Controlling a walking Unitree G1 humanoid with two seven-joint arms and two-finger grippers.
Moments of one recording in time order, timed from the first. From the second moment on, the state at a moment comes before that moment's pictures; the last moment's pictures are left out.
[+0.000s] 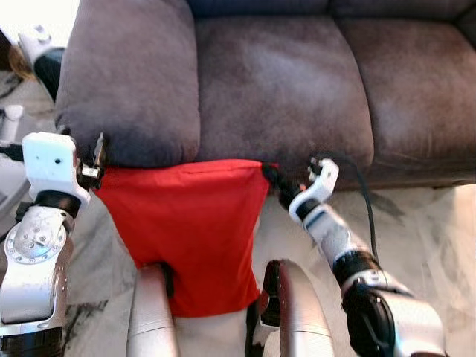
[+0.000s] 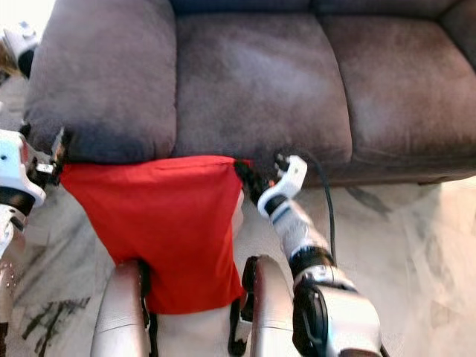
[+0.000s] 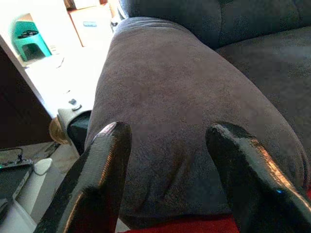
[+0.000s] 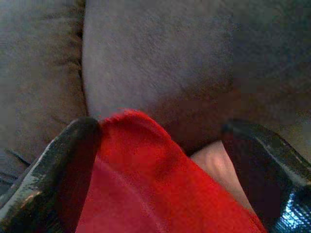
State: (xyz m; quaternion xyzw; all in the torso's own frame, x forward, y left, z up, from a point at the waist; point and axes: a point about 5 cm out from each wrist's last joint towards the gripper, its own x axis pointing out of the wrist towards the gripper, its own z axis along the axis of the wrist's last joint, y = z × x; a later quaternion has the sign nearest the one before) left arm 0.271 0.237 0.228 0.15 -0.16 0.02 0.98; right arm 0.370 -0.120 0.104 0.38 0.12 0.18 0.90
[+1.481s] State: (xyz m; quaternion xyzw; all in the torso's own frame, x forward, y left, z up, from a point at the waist) left arm 0.261 0.225 0.239 0.13 -0.15 0.02 0.98; right arm 0.363 -0.092 0.101 0.40 0.10 0.26 0.87
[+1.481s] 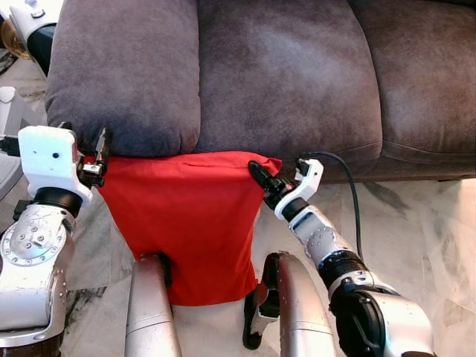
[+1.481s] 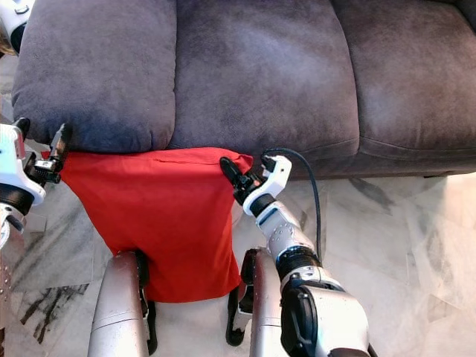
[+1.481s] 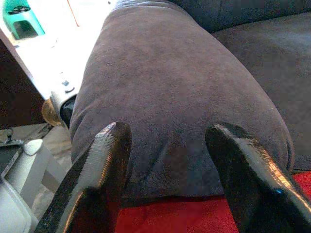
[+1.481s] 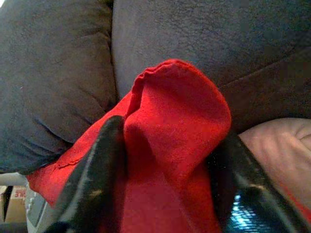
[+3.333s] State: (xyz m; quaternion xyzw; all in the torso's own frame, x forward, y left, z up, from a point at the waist) left arm 0.301 0.268 0.123 -0.37 0.01 0.16 0.91; right arm 0.359 -0.094 0.099 0.40 0.10 0.28 0.87
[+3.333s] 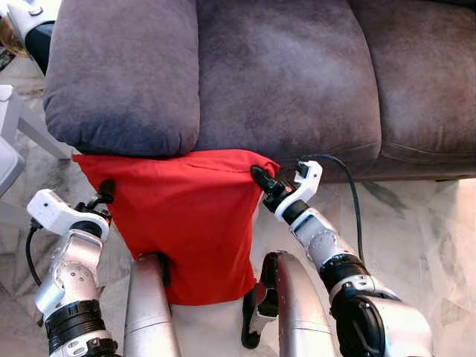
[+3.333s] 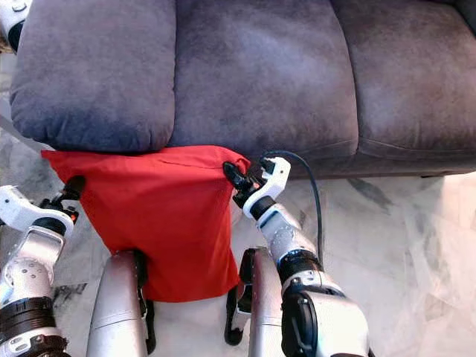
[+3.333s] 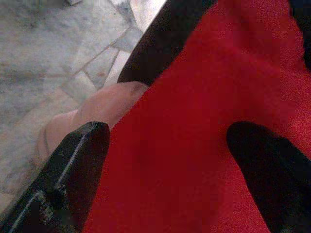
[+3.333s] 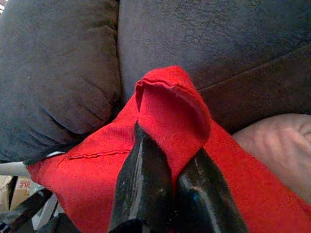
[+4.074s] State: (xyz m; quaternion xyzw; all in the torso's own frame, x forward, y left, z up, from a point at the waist) left arm 0.326 0.254 0.108 -0.37 0.02 0.07 0.93; right arm 0.355 -0.096 0.099 0.40 0.10 0.29 0.87
